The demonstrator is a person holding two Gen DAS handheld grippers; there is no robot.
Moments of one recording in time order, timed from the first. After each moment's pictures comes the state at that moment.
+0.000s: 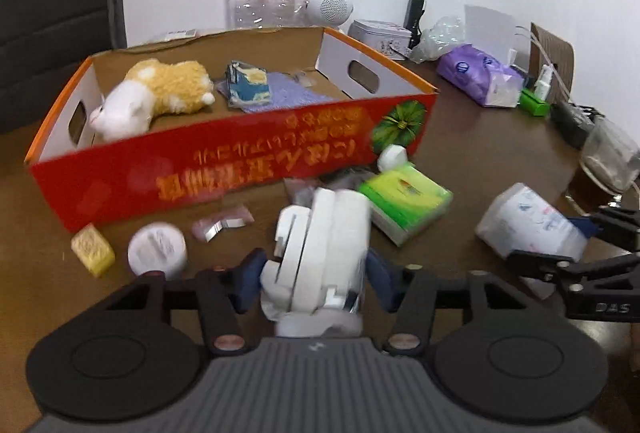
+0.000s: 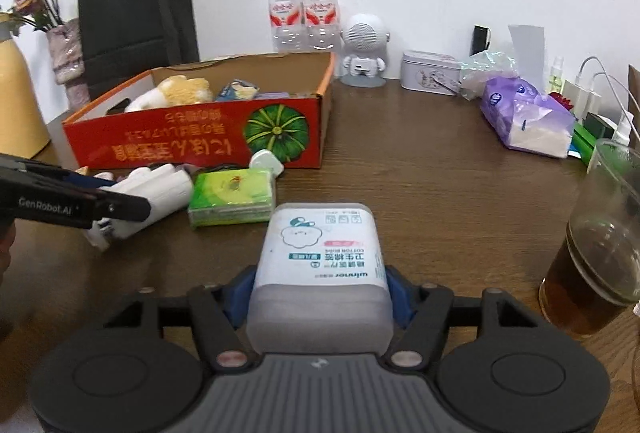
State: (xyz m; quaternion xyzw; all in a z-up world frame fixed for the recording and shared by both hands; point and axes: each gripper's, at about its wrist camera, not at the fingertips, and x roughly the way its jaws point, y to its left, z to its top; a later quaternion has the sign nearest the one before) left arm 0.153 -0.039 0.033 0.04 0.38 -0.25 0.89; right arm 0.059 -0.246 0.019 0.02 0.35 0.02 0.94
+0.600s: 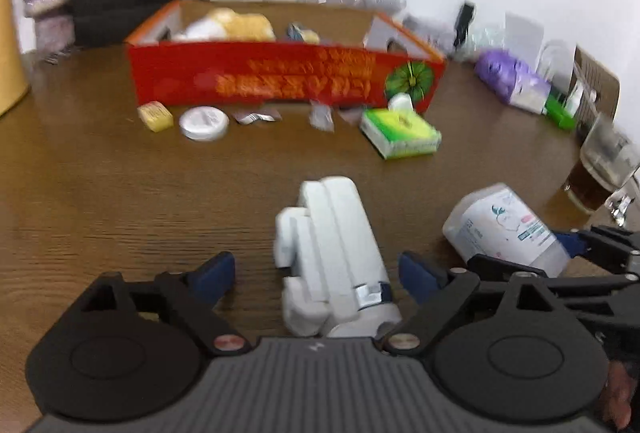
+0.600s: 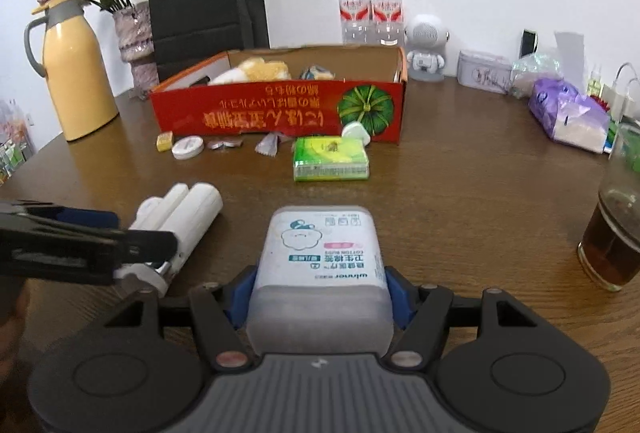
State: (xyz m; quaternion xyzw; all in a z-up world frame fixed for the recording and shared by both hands) left arm 0.061 -0.045 0.024 -0.01 0.40 -0.14 0.91; right arm 0.013 -0.210 0.027 0.01 0.36 0.08 0.93
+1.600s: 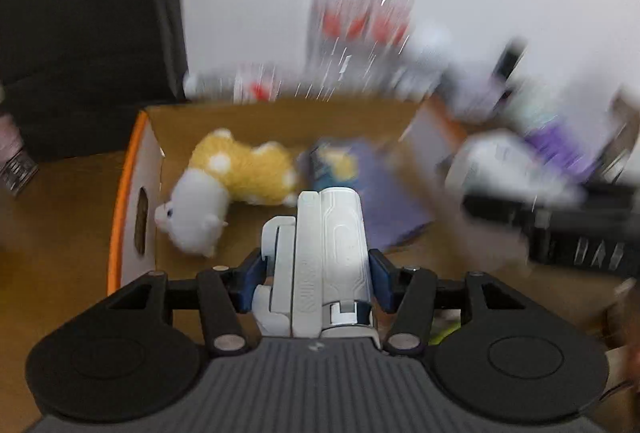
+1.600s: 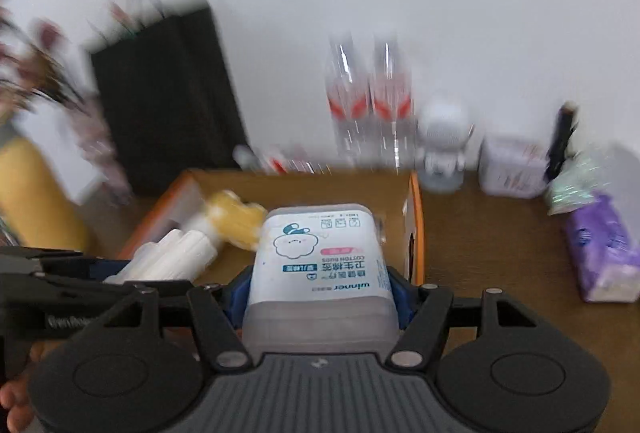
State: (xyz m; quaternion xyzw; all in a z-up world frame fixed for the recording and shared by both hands) left arm 0.313 -0.056 0.112 0.03 0.48 -0.14 0.87; right arm 0.257 -0.214 0.141 0.05 0.39 0.07 0.92
